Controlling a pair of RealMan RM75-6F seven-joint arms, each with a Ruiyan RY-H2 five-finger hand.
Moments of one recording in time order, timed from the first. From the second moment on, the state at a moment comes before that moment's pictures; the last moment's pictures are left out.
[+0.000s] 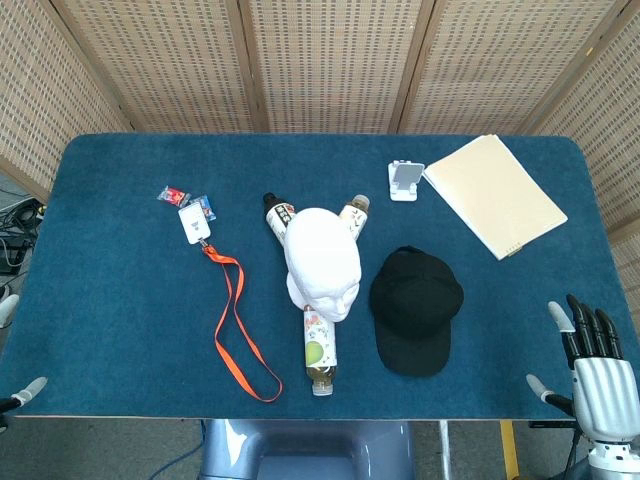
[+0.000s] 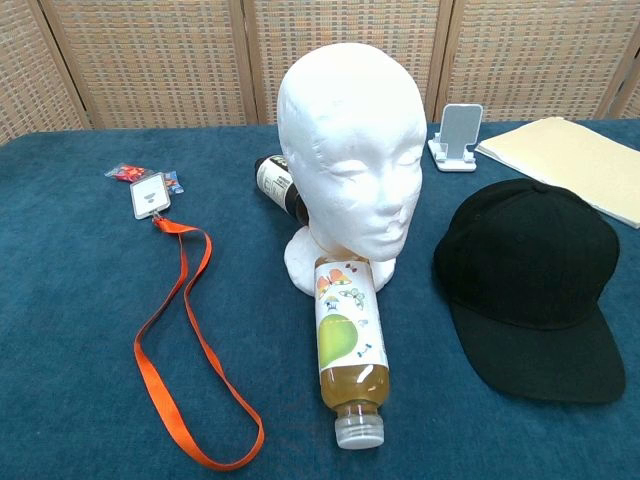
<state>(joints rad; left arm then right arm) 0.06 -0.86 0.04 -1.88 1.72 1.69 0.00 -0.05 -1.12 0.04 -1.81 -1.66 1.67 -0.18</state>
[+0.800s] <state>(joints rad) 0.06 -0.87 0.03 -1.89 1.71 1.66 0.03 0.05 -1.23 0.03 -1.68 -1.69 1.48 -0.31</state>
